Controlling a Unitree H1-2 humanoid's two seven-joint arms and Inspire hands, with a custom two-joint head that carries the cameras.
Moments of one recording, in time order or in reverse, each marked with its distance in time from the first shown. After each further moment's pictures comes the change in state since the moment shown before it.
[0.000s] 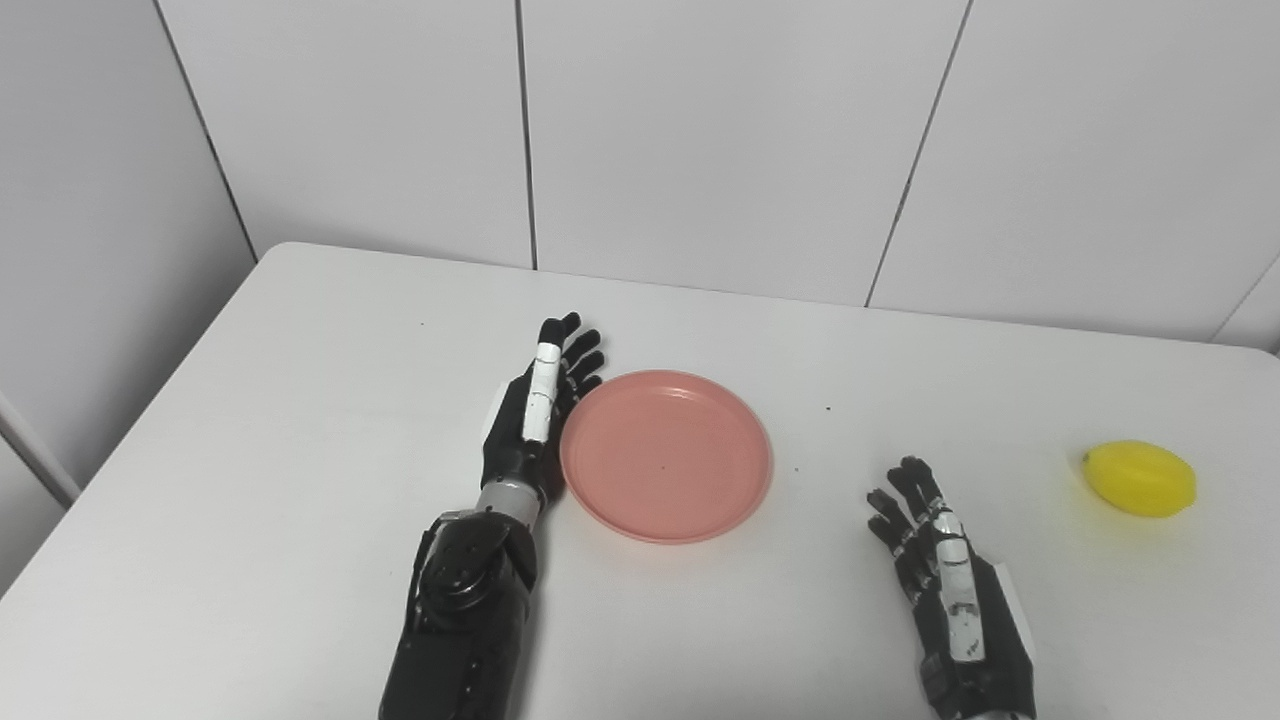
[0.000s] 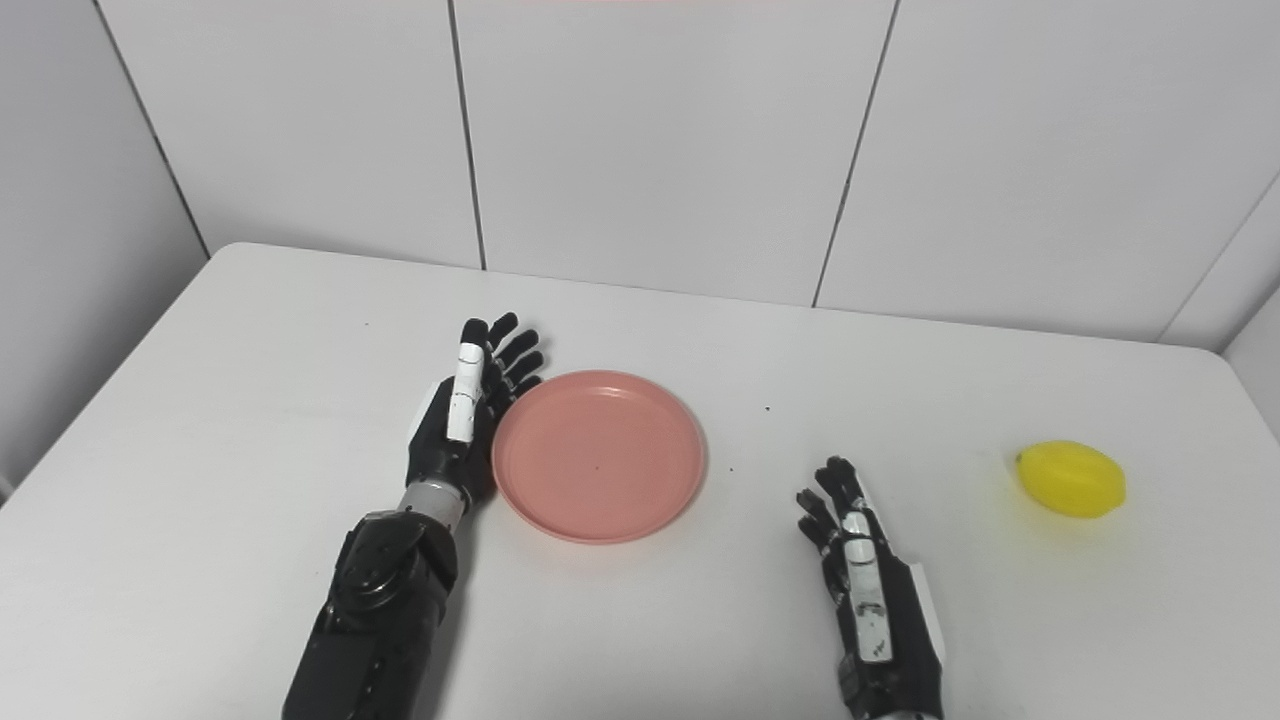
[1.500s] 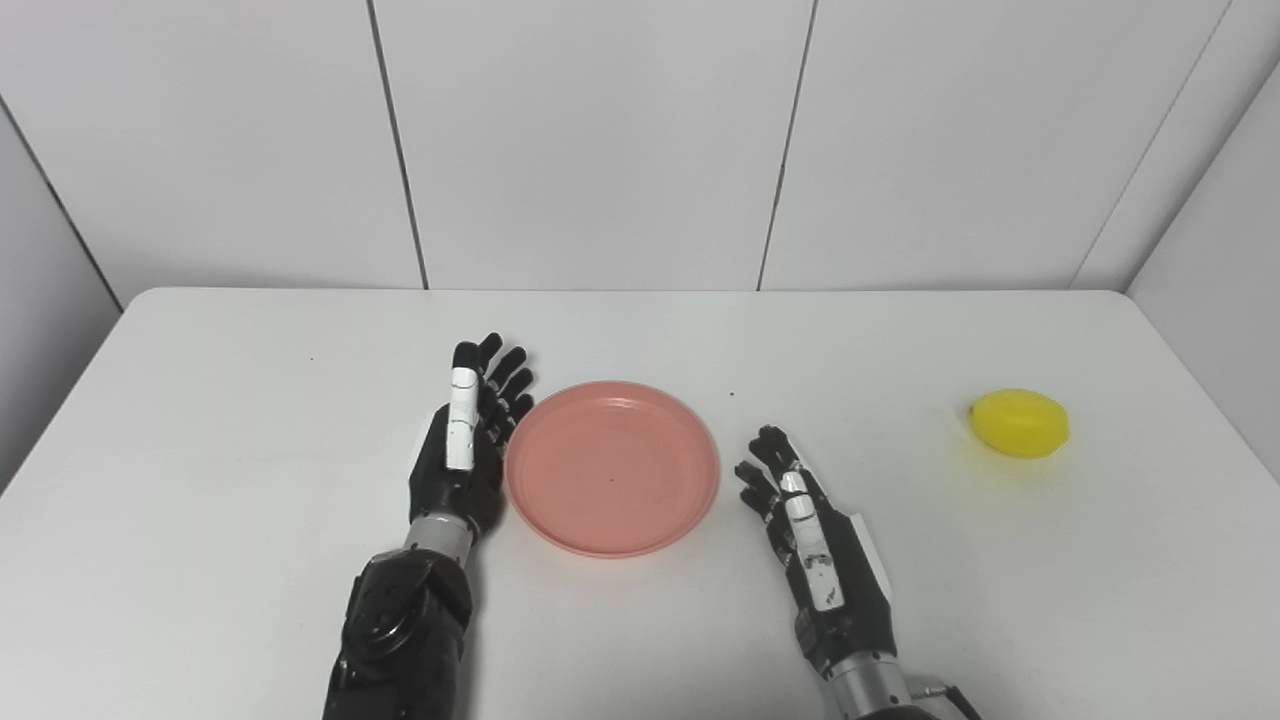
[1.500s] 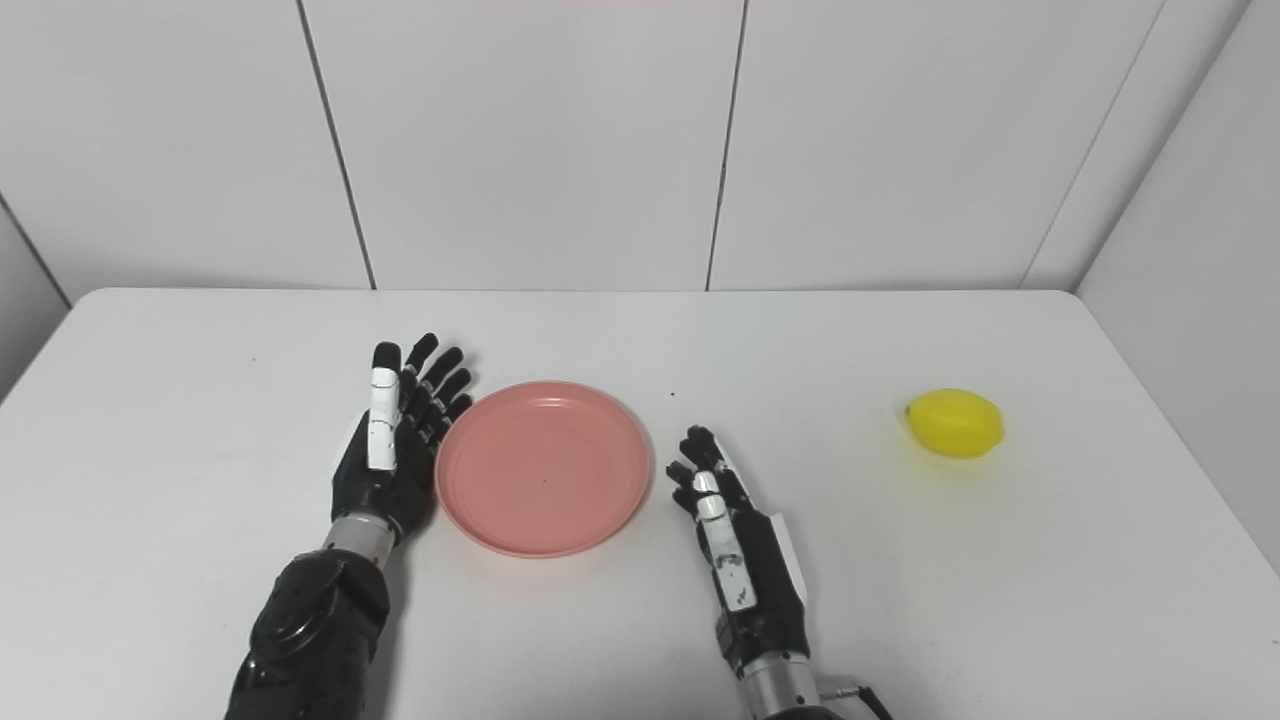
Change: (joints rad) left arm 0.008 -0.002 -0.006 -0.013 -0.060 0.037 -0.072; right arm -0.025 0.084 0.046 0.018 -0.073 0.021 -0.043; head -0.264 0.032
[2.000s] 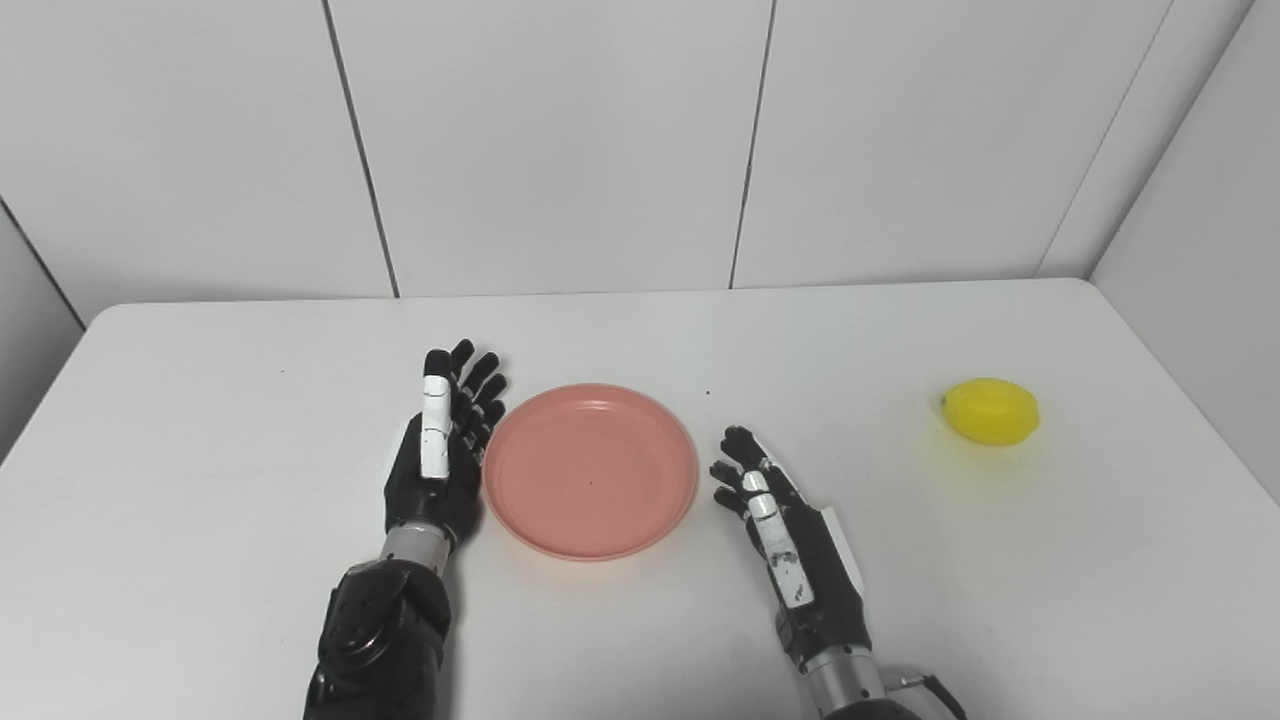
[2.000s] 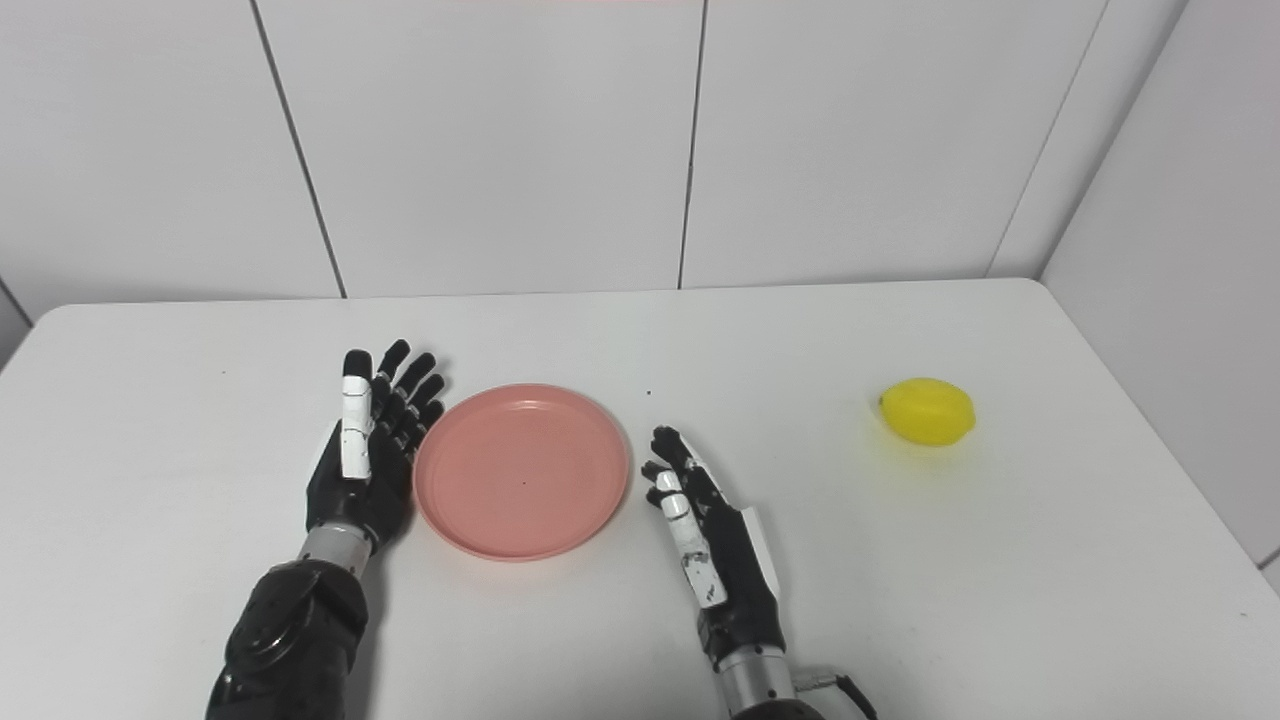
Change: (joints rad) left arm -0.004 -0.003 -0.004 0.007 -0.002 0.000 -0.004; right arm 0.009 0.020 -0.020 0.025 -0.152 -0.099 -0.092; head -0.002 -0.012
